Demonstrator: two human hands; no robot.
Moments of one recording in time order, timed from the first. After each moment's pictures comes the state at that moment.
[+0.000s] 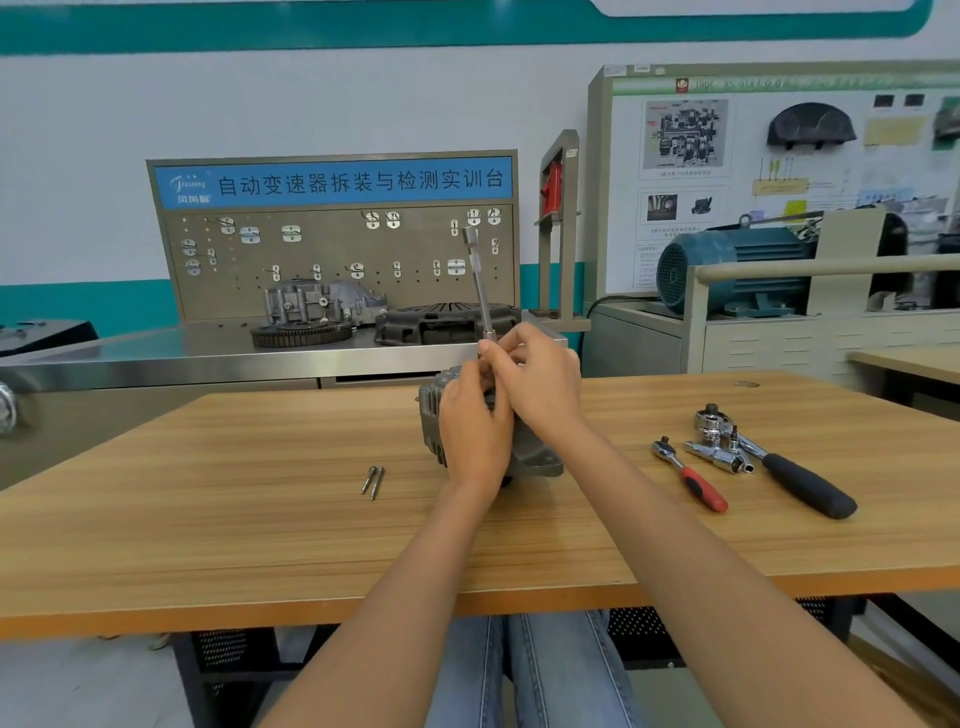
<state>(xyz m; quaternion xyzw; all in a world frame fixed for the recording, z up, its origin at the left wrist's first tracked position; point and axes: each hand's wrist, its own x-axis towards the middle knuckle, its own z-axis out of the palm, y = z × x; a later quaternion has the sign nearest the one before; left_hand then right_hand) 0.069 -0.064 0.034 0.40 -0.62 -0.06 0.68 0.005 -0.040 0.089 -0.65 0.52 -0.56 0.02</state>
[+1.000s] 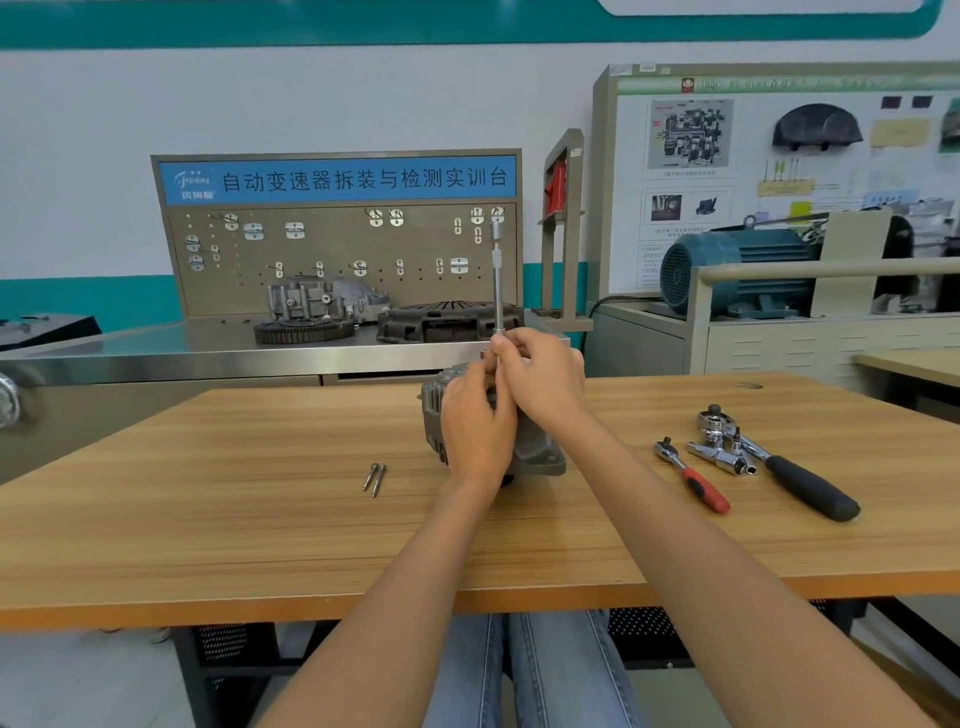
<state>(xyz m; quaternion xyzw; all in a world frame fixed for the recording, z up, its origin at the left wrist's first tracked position) 0.071 -0.059 0.037 0.40 -0.62 -0.07 0.68 0.000 -0.047 0.091 -0.65 0.53 -0.55 0.00</state>
